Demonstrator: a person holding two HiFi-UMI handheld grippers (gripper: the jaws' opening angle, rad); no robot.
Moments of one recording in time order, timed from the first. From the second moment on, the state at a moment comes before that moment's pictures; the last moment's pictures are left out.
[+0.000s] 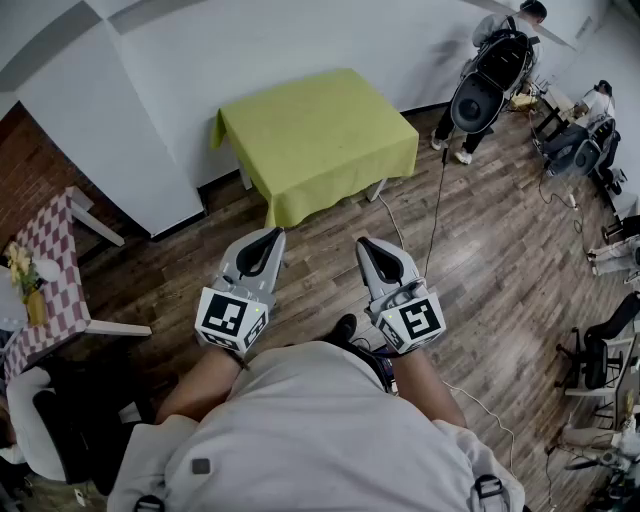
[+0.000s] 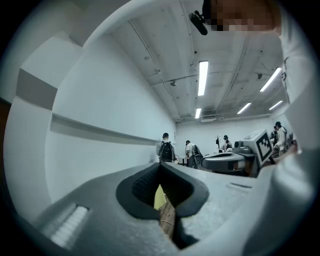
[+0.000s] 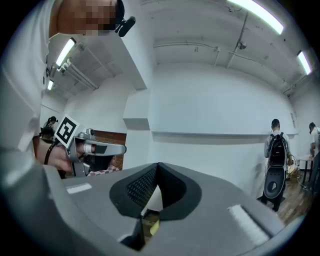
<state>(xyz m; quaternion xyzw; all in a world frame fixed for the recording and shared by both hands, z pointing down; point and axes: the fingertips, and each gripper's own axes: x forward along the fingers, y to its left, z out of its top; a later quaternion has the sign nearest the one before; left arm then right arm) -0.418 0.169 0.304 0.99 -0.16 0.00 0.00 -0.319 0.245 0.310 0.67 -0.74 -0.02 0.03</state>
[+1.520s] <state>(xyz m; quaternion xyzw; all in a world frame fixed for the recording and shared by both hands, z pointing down) -0.112 0.081 0.346 0.98 -0.17 0.04 0.03 -0.008 0.181 0.351 0.67 -0.75 0.02 0.02</state>
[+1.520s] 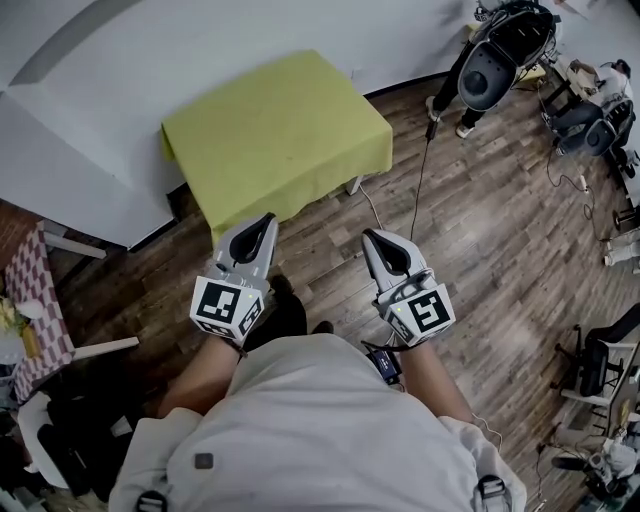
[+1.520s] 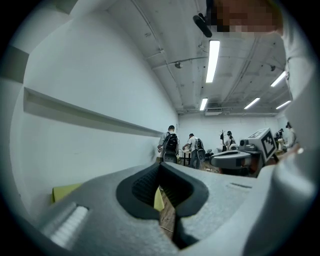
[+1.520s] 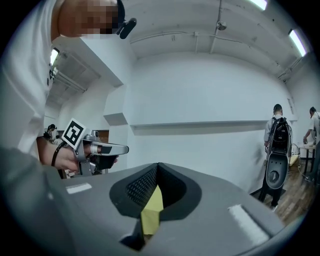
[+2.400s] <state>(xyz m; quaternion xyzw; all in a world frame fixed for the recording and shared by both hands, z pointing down) -0.053 -0.148 0.351 0.99 -0.14 0.03 0.04 0.043 -0.045 0.351 0.68 -0.73 0.04 0.04</state>
